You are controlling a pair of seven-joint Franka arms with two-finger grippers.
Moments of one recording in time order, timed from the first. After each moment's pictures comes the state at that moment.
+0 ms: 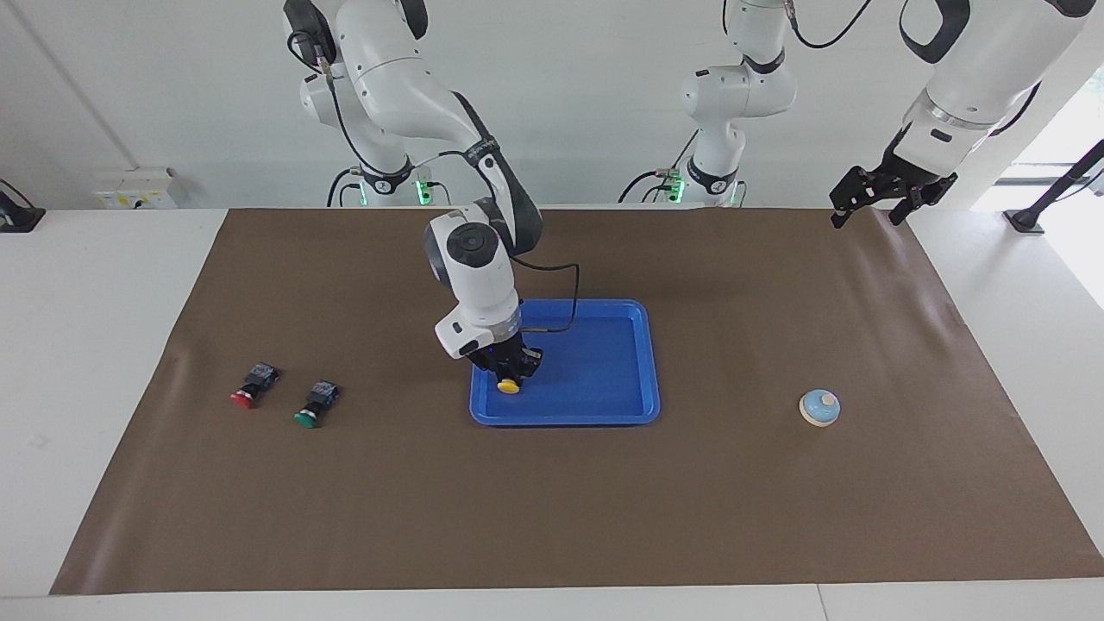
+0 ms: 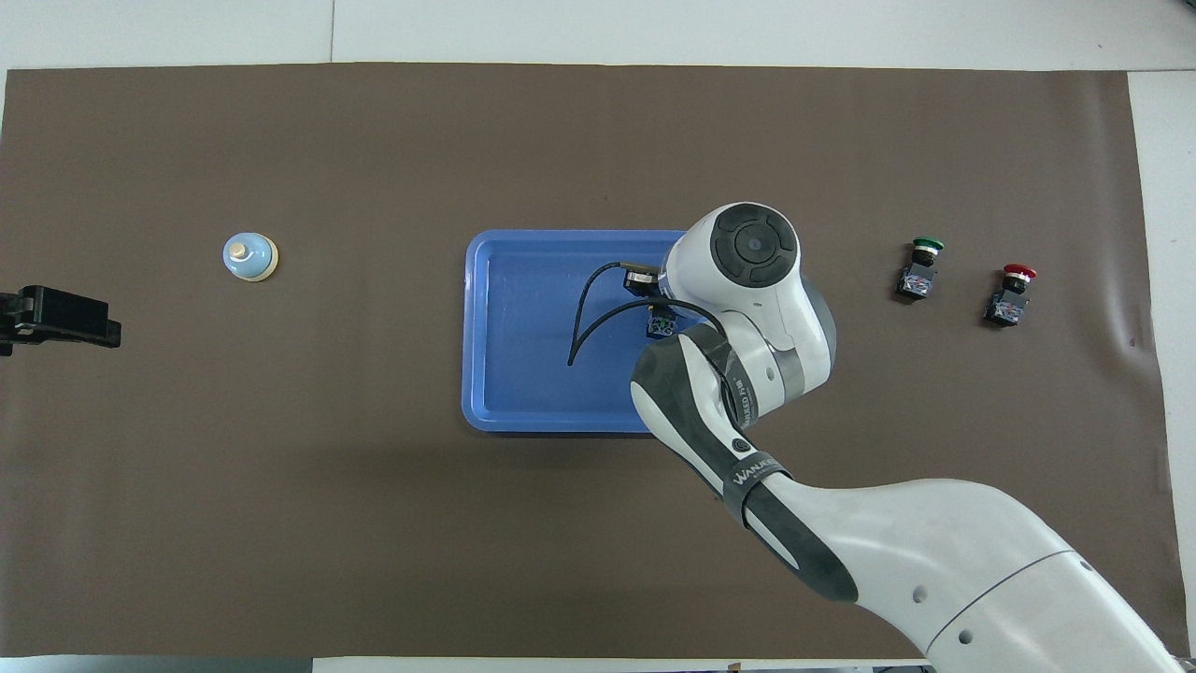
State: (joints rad) left arm -0.01 -0.10 0.00 -1.71 -0.02 1.55 0.00; right arm 0.41 0.45 0.06 -1.82 0.04 2.38 0.68
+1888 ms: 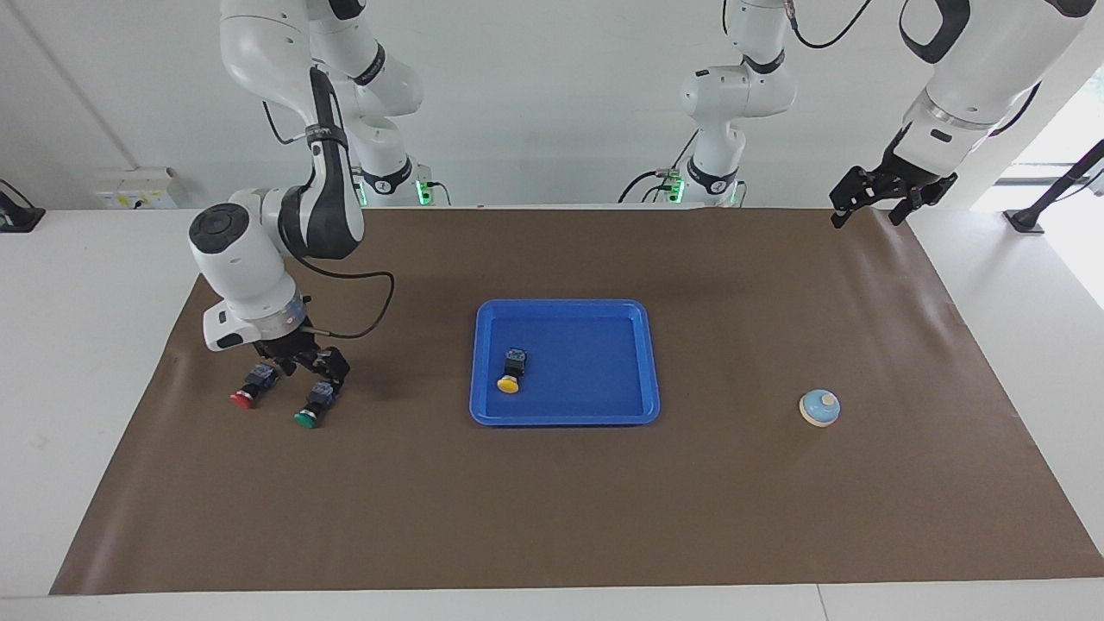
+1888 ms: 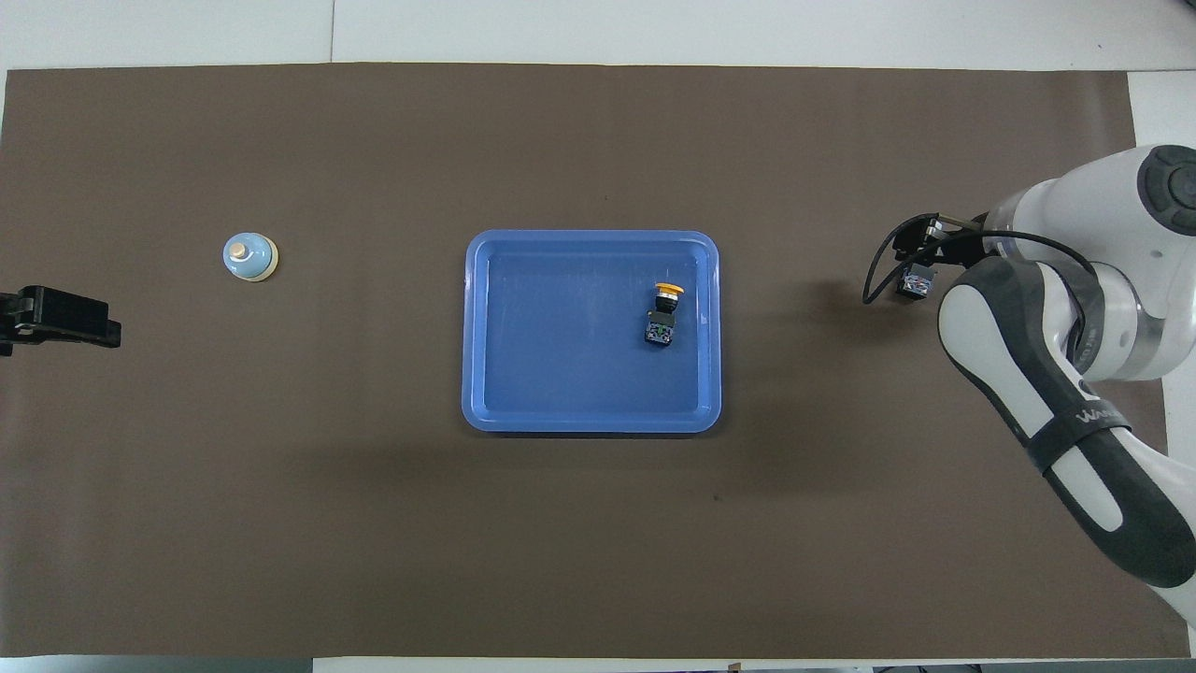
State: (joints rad) left arm -0.01 -0.10 0.00 -1.71 -0.02 1.55 0.00; right arm -0.04 0.25 0.02 -1.99 0.00 2.33 0.33
